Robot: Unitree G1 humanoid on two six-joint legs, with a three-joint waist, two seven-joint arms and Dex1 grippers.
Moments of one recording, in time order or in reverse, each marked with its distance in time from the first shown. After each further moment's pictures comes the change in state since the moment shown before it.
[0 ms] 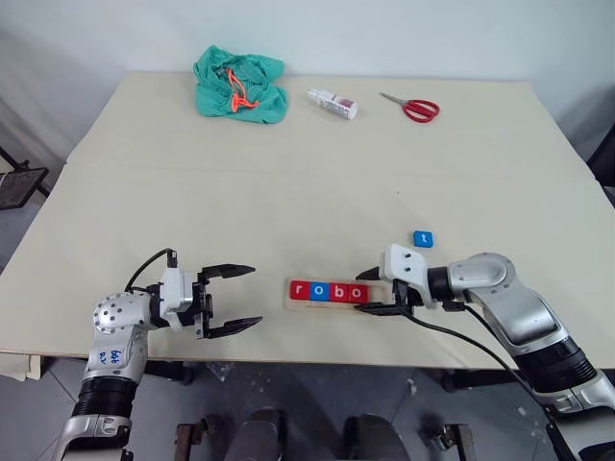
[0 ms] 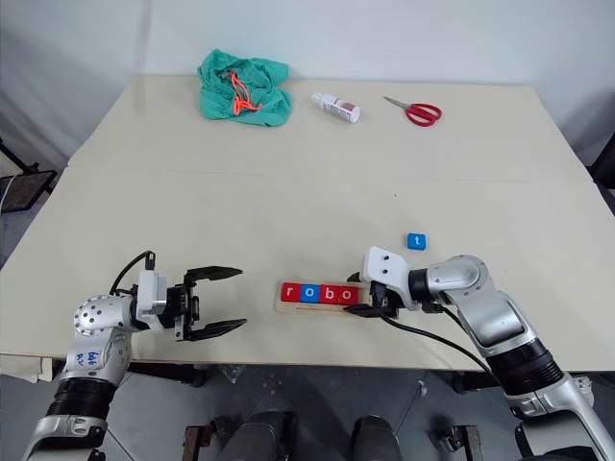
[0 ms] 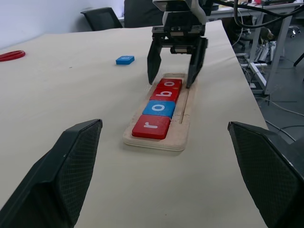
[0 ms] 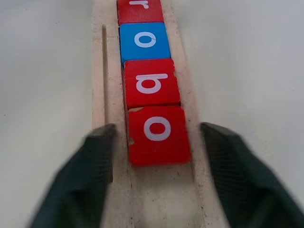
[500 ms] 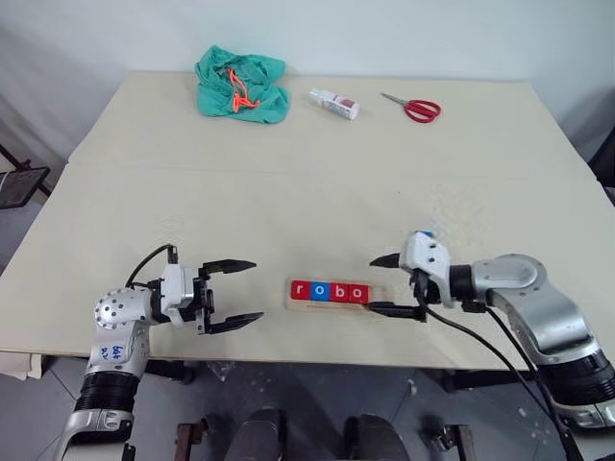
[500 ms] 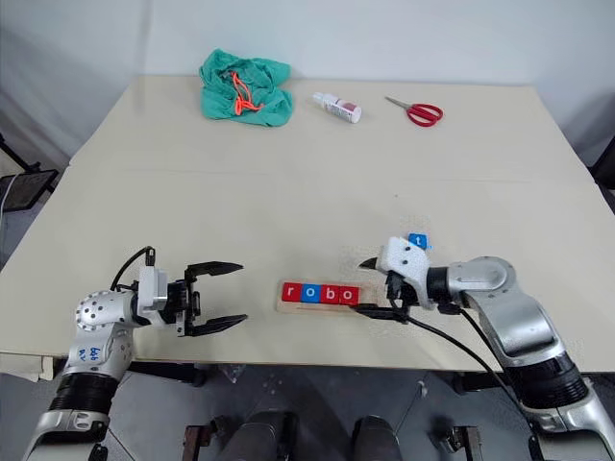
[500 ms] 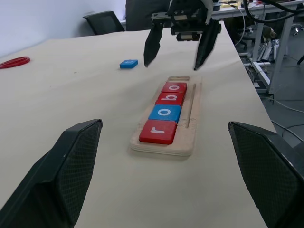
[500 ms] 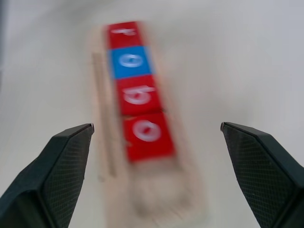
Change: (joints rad) left arm -0.046 -0.007 -0.006 0.037 0.002 -0.020 -0.004; right arm 0.133 -0.033 -0.248 -0.151 0.120 0.197 -0.121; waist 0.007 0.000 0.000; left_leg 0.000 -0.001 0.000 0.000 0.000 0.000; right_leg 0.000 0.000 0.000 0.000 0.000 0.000
